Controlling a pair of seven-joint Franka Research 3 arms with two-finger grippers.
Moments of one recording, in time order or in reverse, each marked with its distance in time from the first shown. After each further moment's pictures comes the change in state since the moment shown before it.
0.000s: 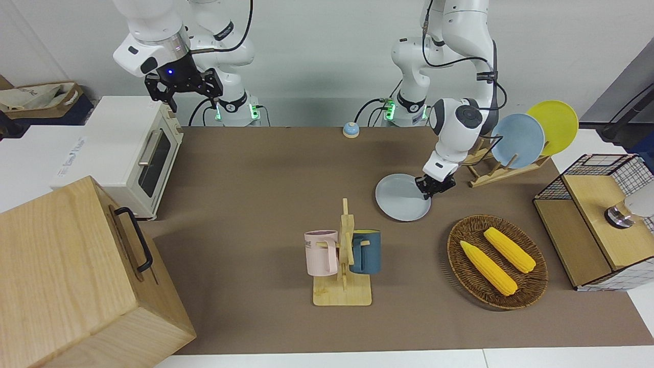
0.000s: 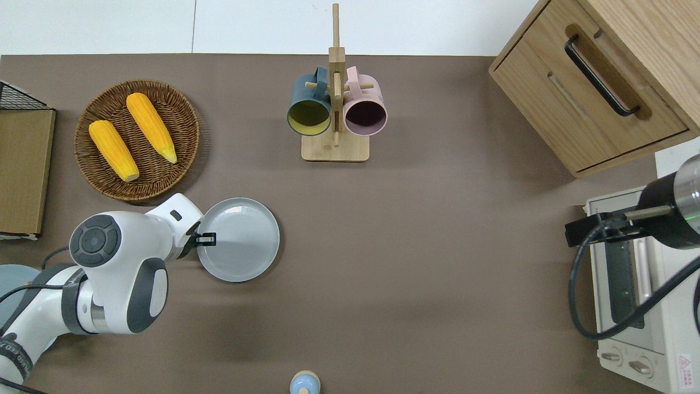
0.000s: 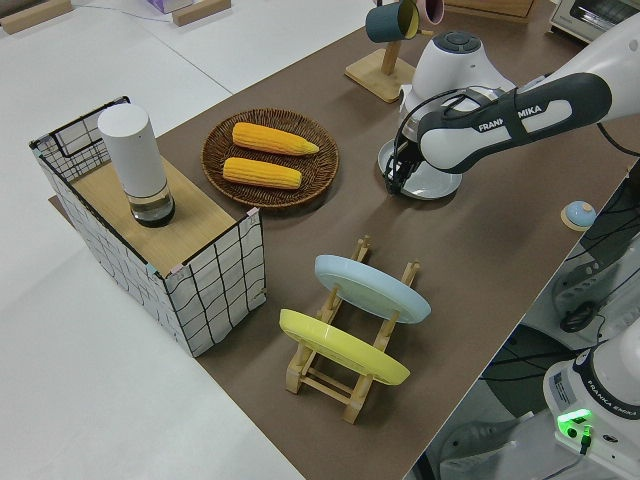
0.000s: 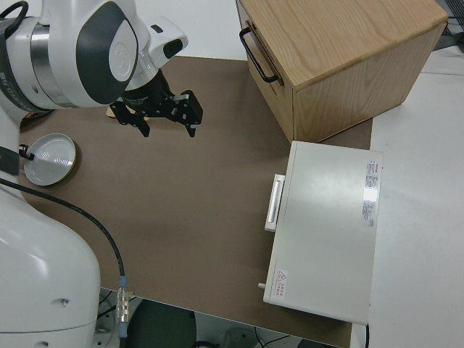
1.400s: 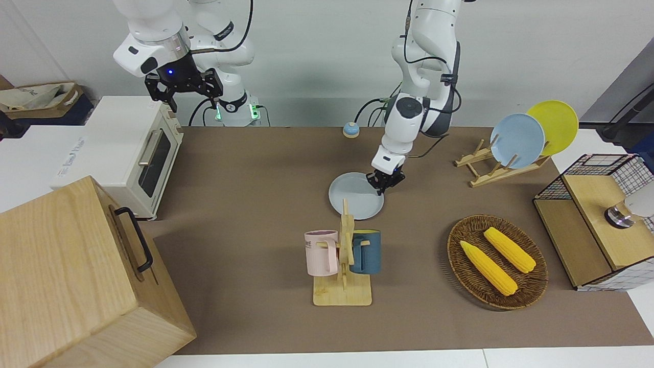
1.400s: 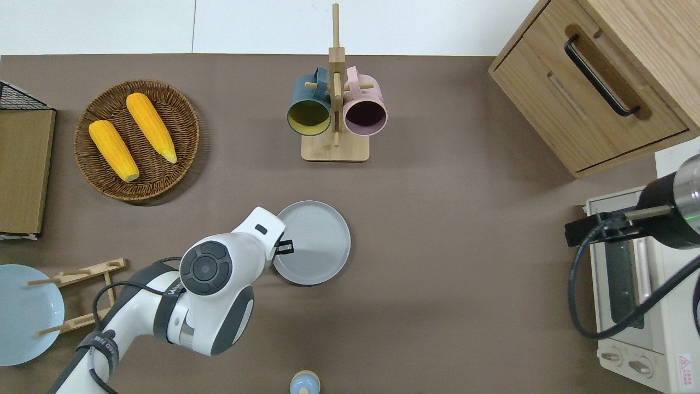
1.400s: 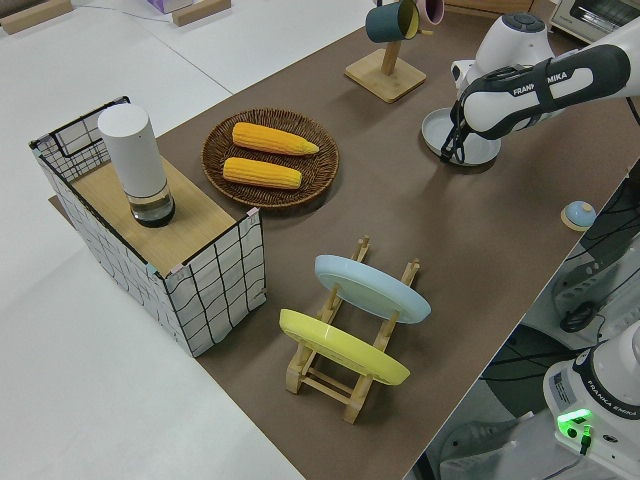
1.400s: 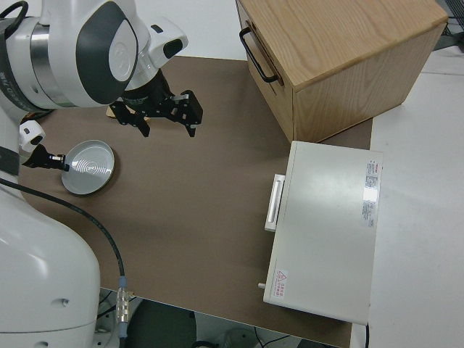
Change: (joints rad) left arm -0.294 0.022 -0.023 0.000 -0.002 0.088 -0.467; right arm 0.000 0.000 0.000 0.000 0.000 0.000 0.000
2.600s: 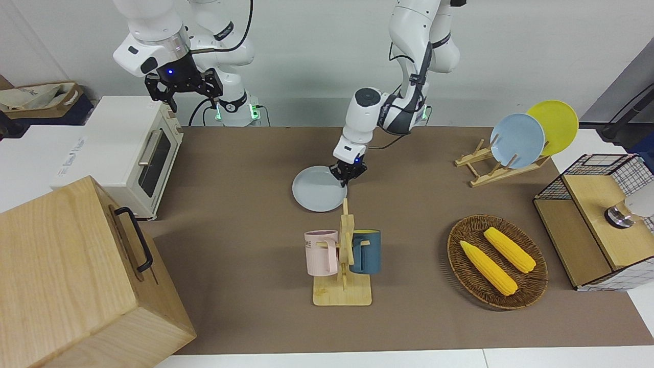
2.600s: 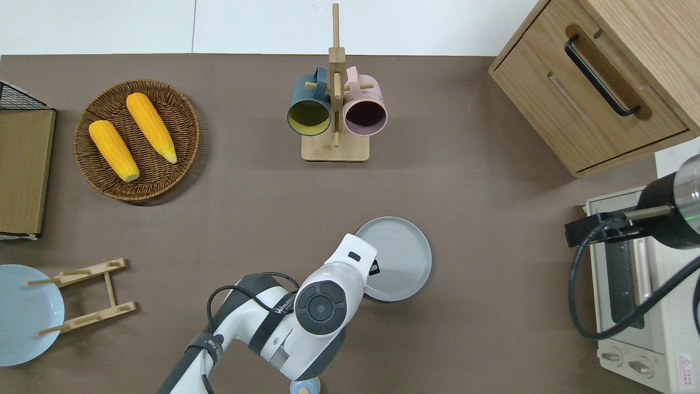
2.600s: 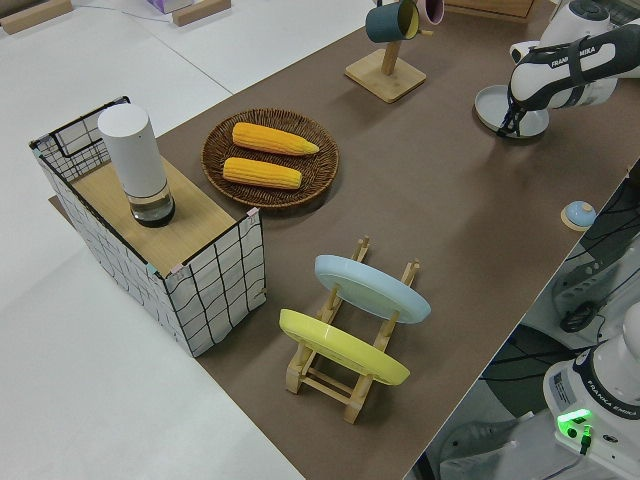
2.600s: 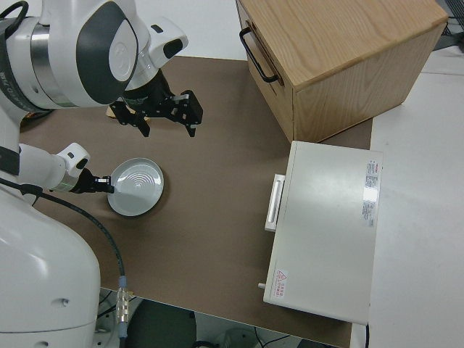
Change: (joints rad) left arm -0.258 0.115 -0.044 0.128 0.002 0.058 -0.392; right arm 0.000 0.000 0.000 0.000 0.000 0.000 0.000
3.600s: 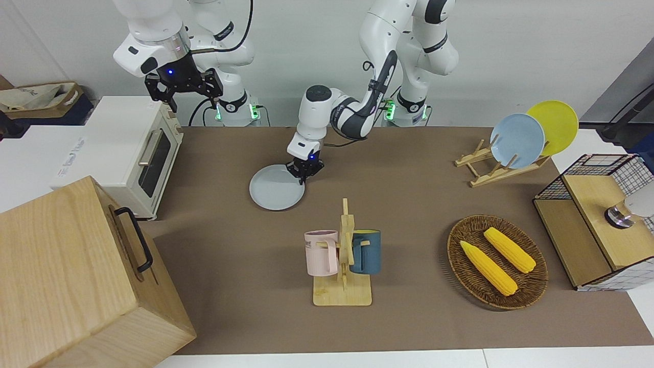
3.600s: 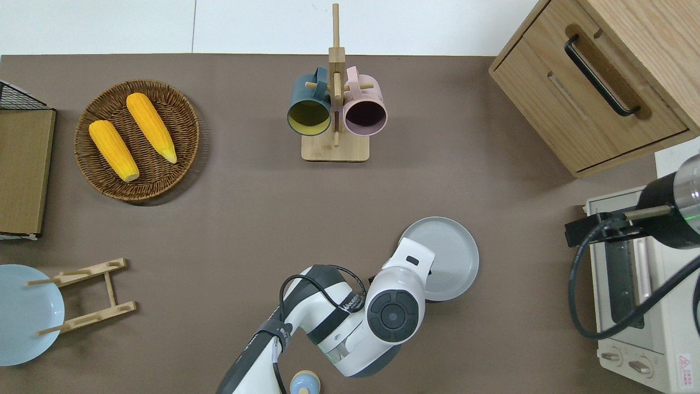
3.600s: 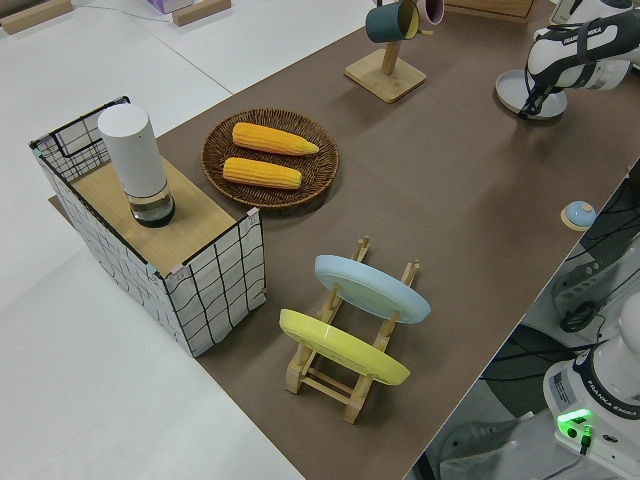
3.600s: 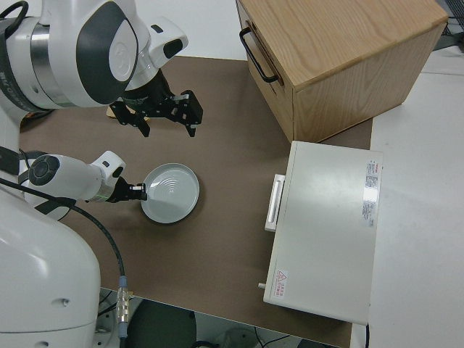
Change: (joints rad) left arm -0.128 0.161 -0.004 0.229 0.082 -0.025 -0.219; right arm 0.000 0.000 0.000 0.000 0.000 0.000 0.000
